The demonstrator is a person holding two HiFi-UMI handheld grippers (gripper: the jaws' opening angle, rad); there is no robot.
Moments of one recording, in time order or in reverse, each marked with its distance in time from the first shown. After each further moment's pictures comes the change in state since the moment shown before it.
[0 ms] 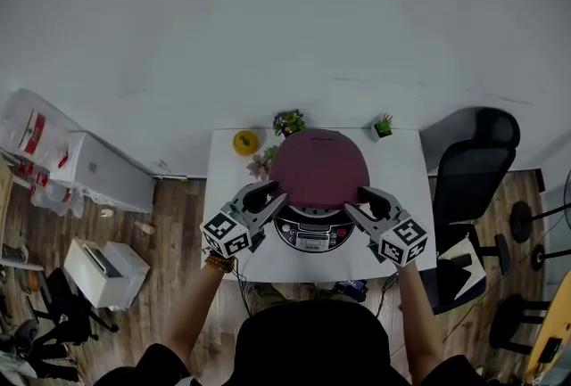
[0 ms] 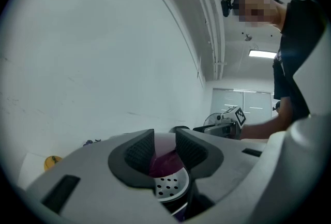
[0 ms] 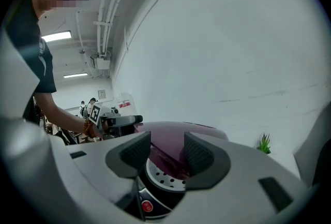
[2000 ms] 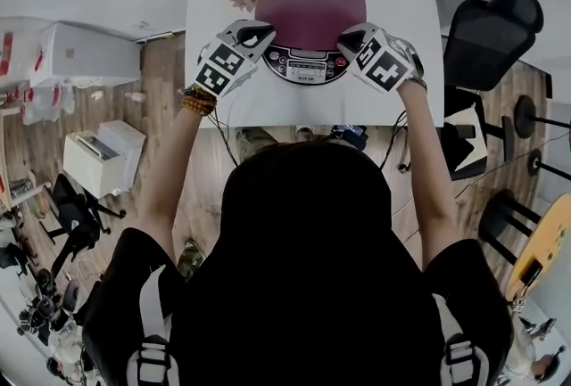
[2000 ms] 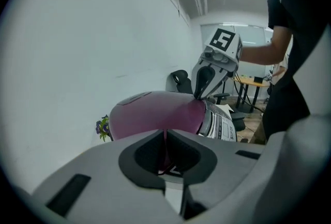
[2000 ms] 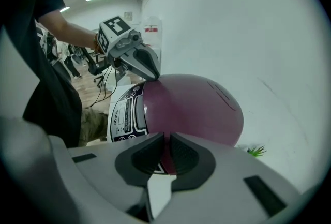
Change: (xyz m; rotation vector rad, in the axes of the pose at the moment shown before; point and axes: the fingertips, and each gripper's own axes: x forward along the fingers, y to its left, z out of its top) left arm 0.000 -0.008 -0.103 0.401 0.574 0.032; right arm 0.018 0.015 -0.104 -0.529 0.735 0.097
